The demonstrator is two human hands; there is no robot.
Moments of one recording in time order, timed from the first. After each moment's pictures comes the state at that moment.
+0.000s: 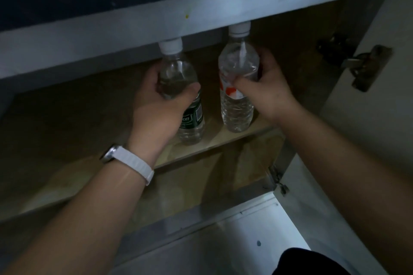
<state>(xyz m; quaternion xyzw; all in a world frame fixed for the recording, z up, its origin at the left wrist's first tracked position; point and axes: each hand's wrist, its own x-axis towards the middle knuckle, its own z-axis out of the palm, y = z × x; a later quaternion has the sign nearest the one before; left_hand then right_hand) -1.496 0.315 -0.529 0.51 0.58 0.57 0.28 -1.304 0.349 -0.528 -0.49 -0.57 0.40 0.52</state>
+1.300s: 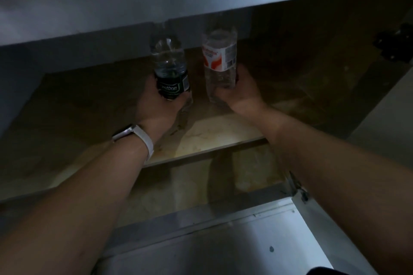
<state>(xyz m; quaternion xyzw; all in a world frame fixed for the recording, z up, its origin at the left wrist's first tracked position) -1.586 0.354 -0.595 0.51 0.67 0.50 0.19 -1.398 0.397 -0.581 -0.53 -0.63 0.37 0.43</state>
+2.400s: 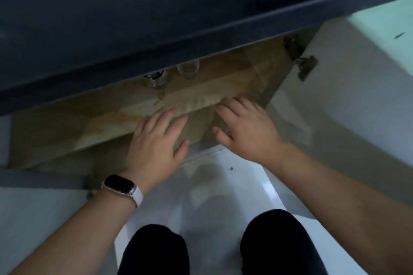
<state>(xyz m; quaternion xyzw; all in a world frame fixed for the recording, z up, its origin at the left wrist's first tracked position) -1.534 0.165 -0.495 0.81 0.58 0.09 0.02 -1.303 0.201 -0.483 -0.54 -0.84 0.05 0.06</state>
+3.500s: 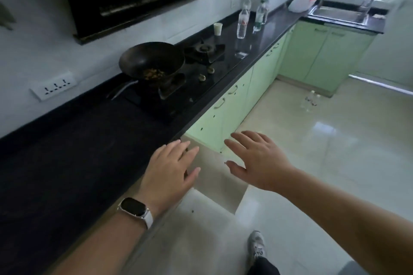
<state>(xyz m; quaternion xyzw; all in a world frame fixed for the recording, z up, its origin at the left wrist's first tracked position) -1.417 0.064 -0.064 0.95 0.28 0.15 0.02 -1.189 -0.056 -0.038 -0.72 -0.69 -0.08 0.04</state>
